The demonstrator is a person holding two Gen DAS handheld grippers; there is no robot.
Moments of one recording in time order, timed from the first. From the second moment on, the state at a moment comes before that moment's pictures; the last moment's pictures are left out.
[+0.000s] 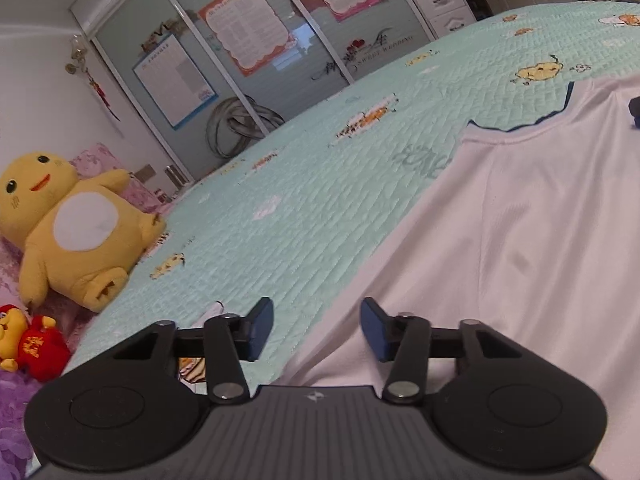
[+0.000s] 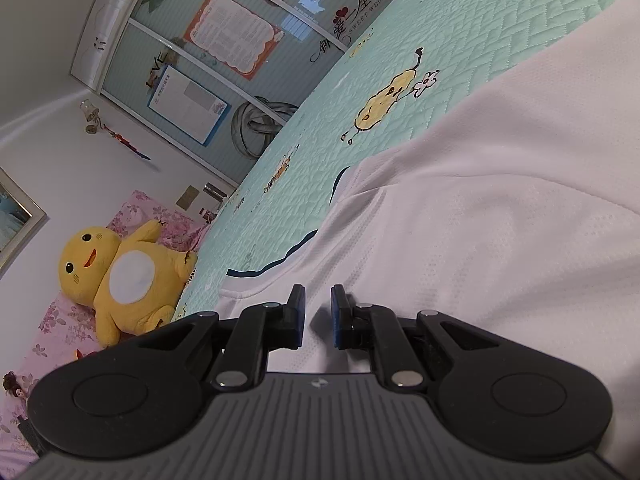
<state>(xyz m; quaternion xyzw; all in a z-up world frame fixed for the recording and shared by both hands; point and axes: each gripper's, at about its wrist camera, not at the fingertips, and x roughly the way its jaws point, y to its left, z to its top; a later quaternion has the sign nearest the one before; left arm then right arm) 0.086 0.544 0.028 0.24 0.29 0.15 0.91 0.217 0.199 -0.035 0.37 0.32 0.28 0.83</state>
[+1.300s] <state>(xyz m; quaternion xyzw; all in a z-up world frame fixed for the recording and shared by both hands) 0.167 0.534 0.049 0.09 0.31 -0.07 0.94 0.218 0.201 -0.037 0.36 0.32 0.28 0.83</state>
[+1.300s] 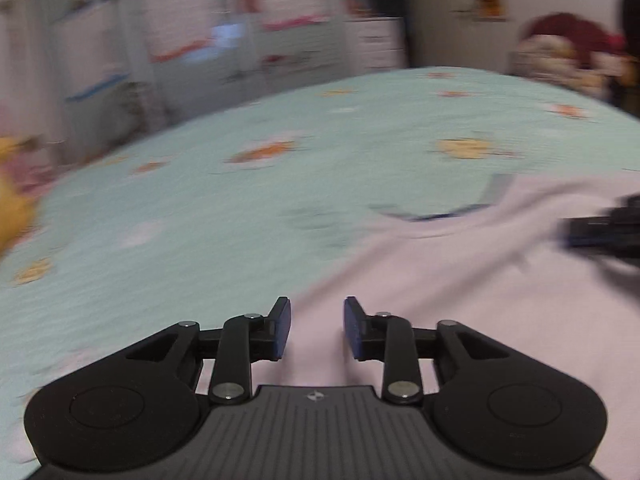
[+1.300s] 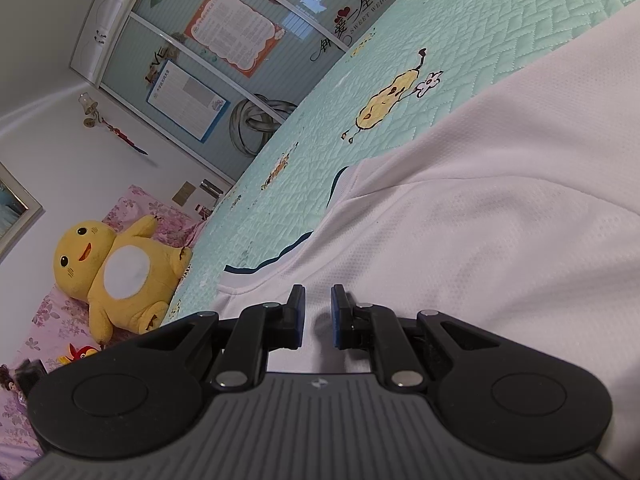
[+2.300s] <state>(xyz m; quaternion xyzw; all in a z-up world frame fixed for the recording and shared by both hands) 0.216 0.515 0.052 0.04 0.28 0.08 0.96 0.219 0.203 -0.036 0.36 0.32 0.28 0.83</state>
